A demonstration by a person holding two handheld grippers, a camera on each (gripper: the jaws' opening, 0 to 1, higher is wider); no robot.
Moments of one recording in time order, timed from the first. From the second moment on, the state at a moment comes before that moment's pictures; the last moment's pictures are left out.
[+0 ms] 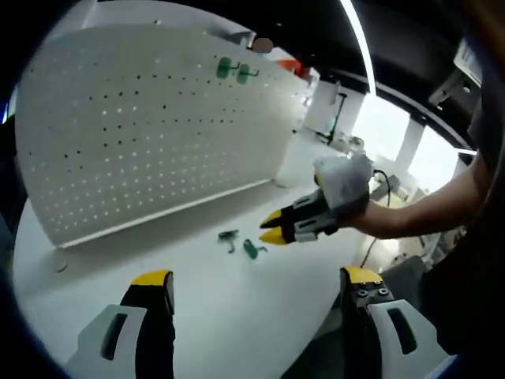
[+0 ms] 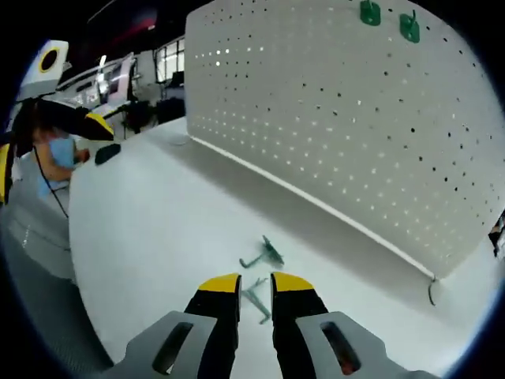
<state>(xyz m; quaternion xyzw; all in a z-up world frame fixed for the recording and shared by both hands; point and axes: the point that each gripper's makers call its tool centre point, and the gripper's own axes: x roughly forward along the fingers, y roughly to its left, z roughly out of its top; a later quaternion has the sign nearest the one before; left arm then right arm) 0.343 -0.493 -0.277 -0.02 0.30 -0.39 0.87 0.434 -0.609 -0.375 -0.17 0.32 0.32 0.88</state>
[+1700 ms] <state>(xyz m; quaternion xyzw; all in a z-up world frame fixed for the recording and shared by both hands) 0.344 -0.481 -0.270 -0.04 0.30 -0.36 0.88 0.487 -0.591 -0.410 -0.14 0.37 0.33 0.86</state>
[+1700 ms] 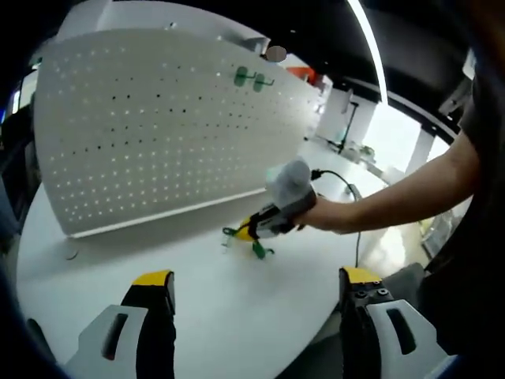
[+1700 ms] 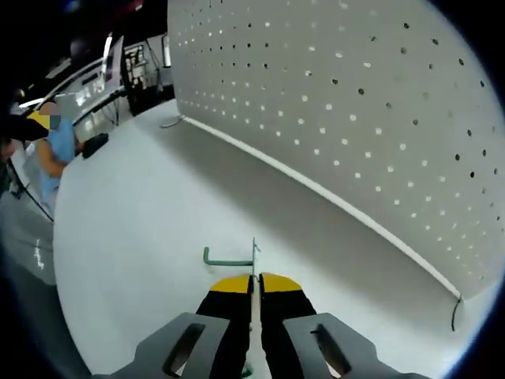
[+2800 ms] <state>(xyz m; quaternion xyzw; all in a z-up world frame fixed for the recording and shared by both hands) 0.347 -0.462 -0.245 -0.03 0.27 -0.34 0.90 0.448 -0.581 -0.272 -0.07 0.23 0.34 0.91</state>
